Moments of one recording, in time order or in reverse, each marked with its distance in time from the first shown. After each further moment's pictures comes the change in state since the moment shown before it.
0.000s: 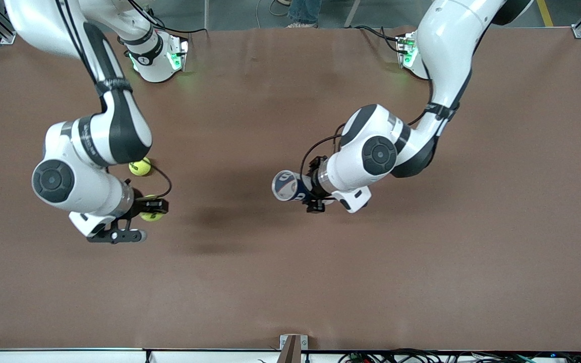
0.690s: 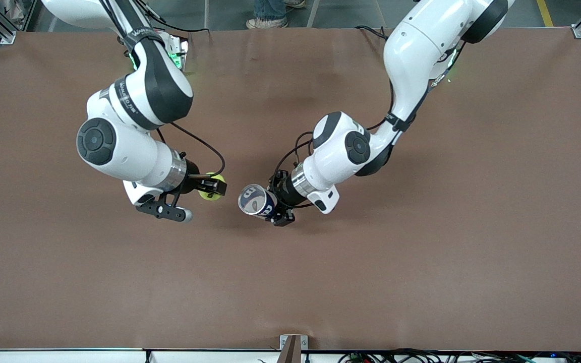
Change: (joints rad) left arm -0.104 0.131 -0.016 0.017 -0.172 0.486 0.001; right arm 0.141 -0.019 0.021 0.085 0.153 0.005 0.374
